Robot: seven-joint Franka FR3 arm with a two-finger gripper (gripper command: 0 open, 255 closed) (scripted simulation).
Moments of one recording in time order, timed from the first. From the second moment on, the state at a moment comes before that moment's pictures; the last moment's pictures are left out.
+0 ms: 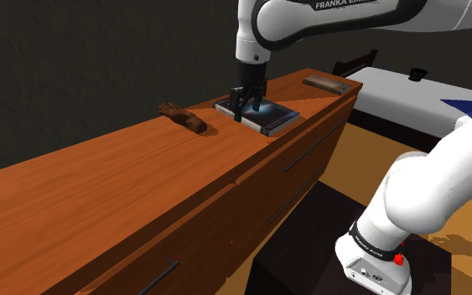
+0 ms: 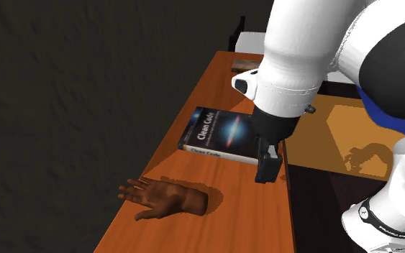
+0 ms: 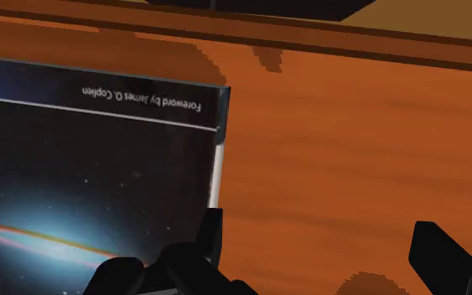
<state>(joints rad) 0.07 -0.30 0.14 -2.11 0.02 1.80 0.15</state>
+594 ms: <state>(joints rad) 0.11 -0.02 0.21 -1.84 -0.06 1.91 0.17</state>
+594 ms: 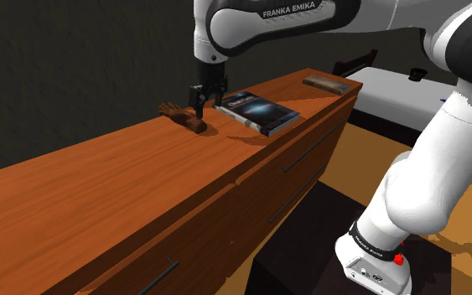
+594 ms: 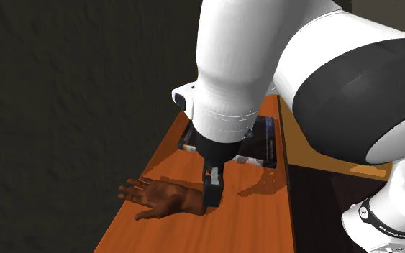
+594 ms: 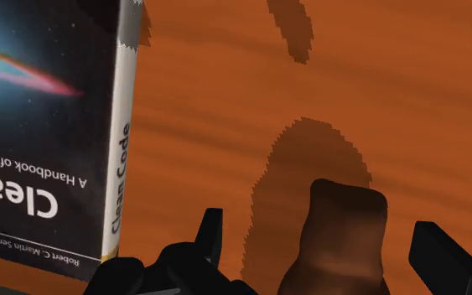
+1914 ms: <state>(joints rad) 0.13 0.13 0.23 -1.77 -0.13 2.02 0.19</state>
